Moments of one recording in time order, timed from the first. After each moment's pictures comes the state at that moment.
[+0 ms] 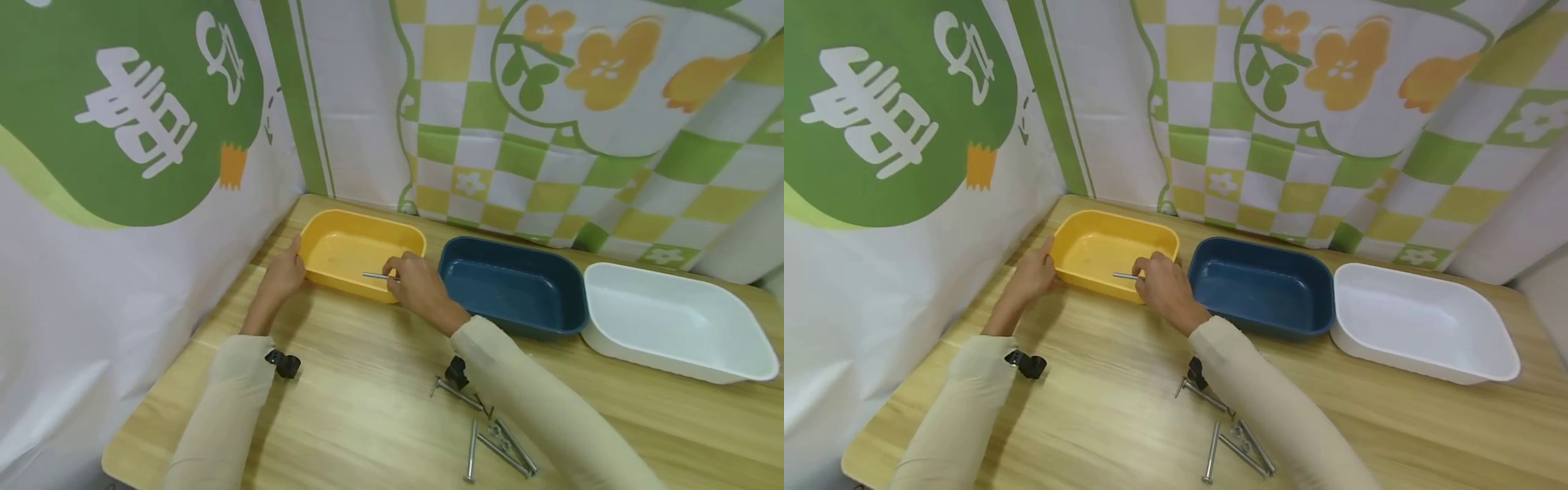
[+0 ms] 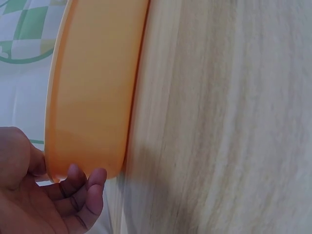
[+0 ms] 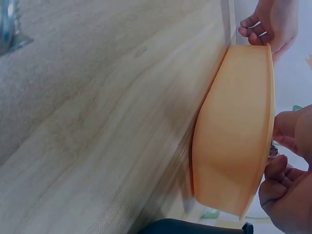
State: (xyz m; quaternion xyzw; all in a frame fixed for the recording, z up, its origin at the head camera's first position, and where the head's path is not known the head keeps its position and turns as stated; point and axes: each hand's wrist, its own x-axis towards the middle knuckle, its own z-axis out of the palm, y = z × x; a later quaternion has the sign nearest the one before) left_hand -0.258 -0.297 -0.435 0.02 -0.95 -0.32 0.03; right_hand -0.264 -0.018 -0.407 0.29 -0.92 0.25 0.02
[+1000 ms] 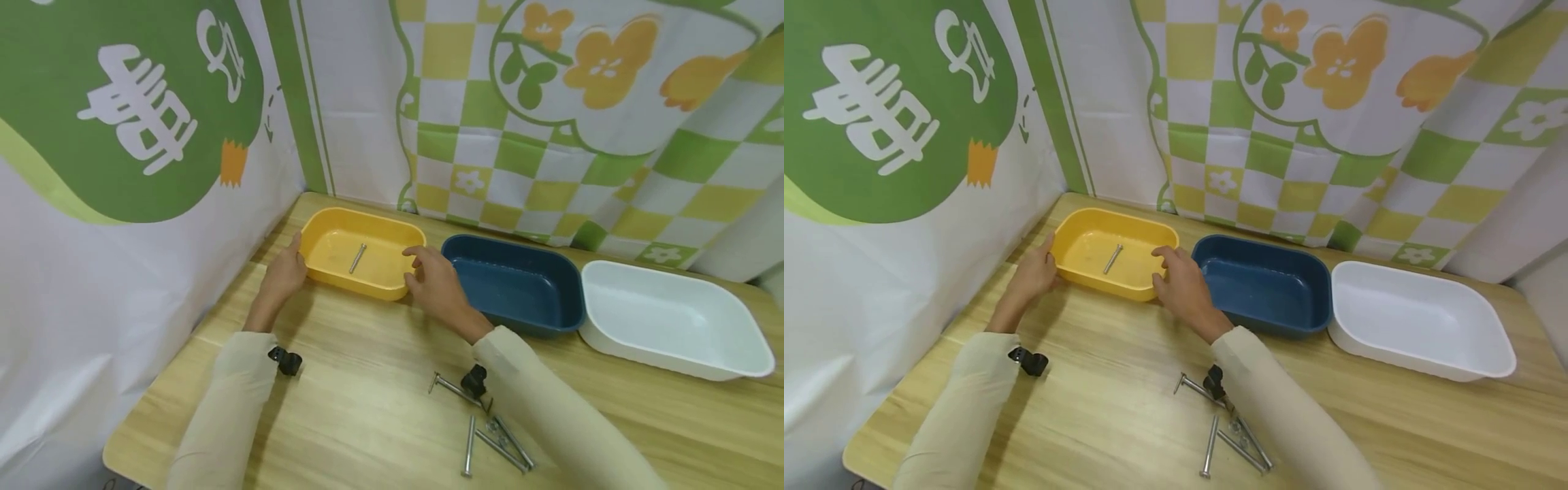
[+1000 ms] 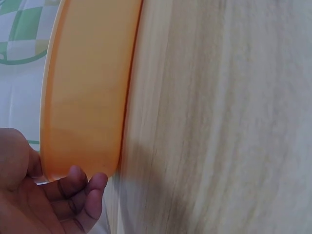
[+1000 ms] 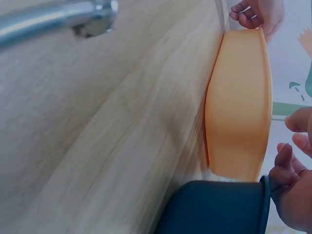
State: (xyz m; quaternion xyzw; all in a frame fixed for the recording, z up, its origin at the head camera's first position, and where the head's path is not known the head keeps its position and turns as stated) left_hand -0.256 -0.292 -0.434 0.04 -0.95 -0.30 0.04; right_hand -0.258 0.013 -0.414 0.25 -0.90 0.36 0.07
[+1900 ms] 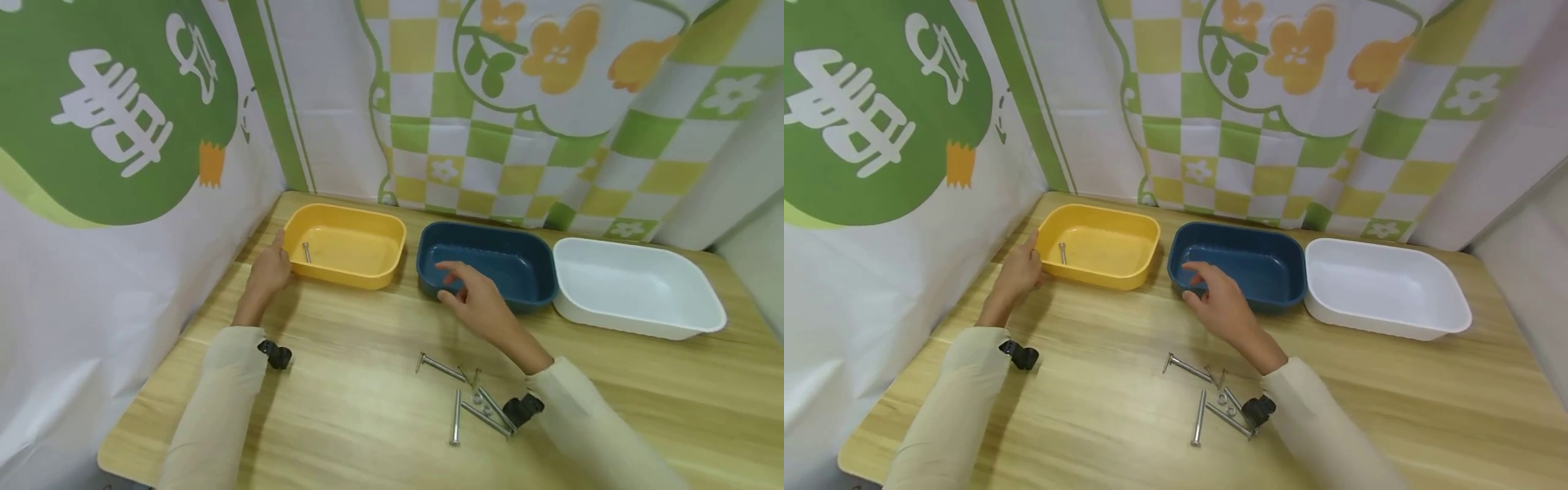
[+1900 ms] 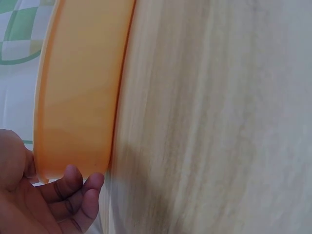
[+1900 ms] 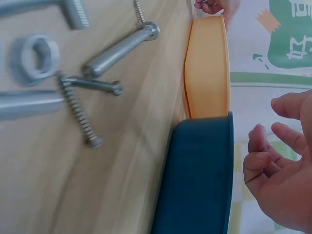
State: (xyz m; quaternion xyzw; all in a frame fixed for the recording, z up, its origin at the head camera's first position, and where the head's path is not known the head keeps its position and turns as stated) left_hand -0.254 -0.291 -0.434 0.05 -0.95 -0.31 0.02; right_hand -0.193 0.106 -0.399 0.24 -0.88 0.40 0.02
